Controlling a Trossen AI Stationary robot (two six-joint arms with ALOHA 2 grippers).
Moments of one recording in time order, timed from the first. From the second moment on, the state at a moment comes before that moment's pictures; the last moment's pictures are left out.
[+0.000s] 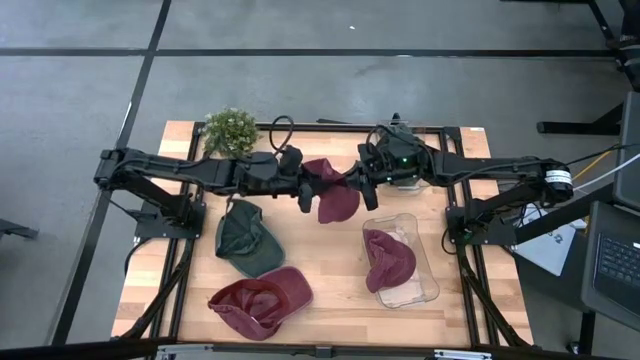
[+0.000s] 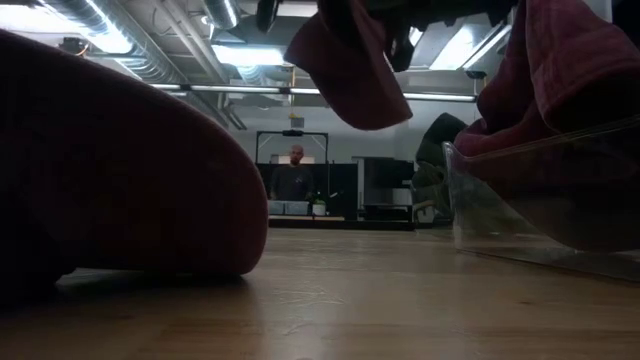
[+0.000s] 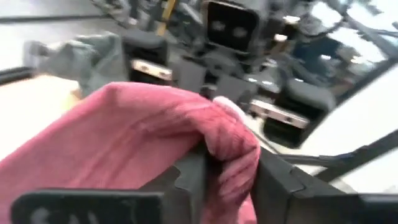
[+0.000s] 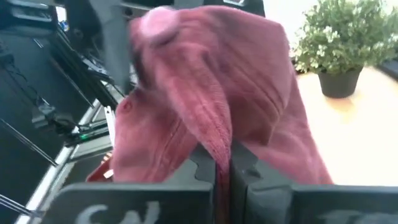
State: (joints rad) left arm -0.04 1.36 1.17 -0.02 -0.21 -0.70; right arm -0.18 1.28 0.98 0.08 -0.27 0.32
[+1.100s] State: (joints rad) left arm 0.00 1.21 1.17 -0.11 0.14 -0.39; right arm 0.16 1.02 1.51 -1.14 0.08 0.57
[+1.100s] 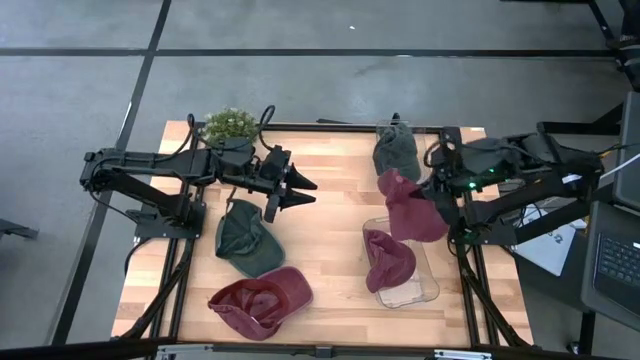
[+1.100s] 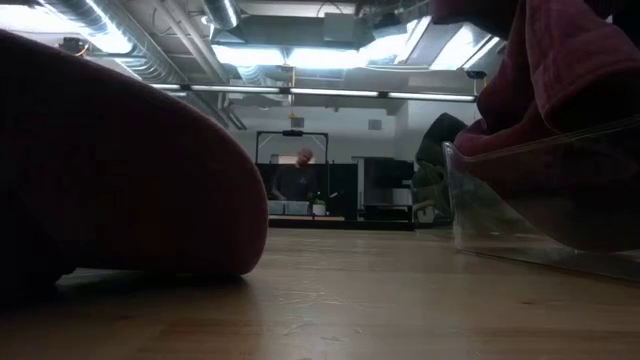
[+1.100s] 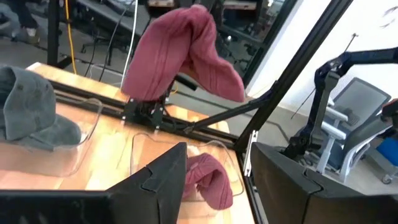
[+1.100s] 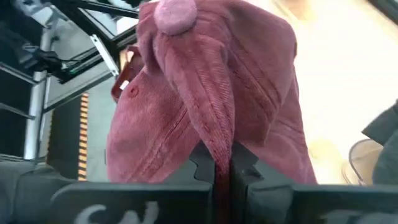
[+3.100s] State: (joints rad) left arm 0.00 1.22 1.17 -0.14 0.08 -0.52; right arm 0.51 0.69 0.35 0.14 0.11 0.88
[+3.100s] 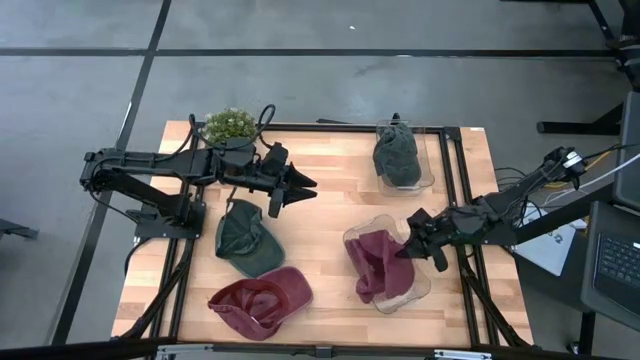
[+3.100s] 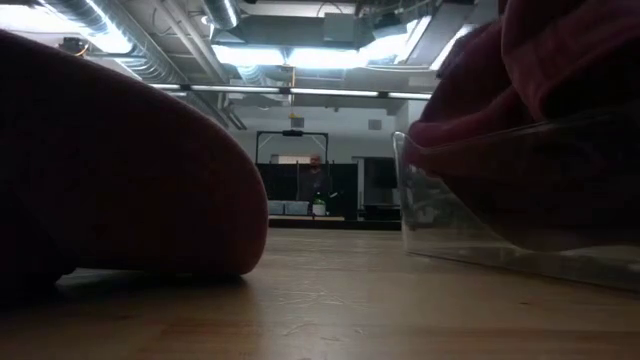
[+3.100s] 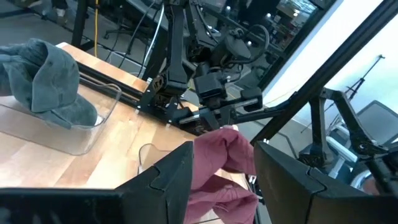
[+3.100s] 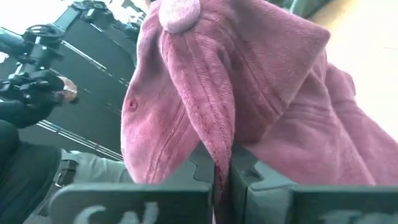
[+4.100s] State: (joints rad) left arm 0.00 1.22 1.17 -0.14 0.04 -0.53; right arm 0.51 0.64 0.38 -0.16 0.16 0.68
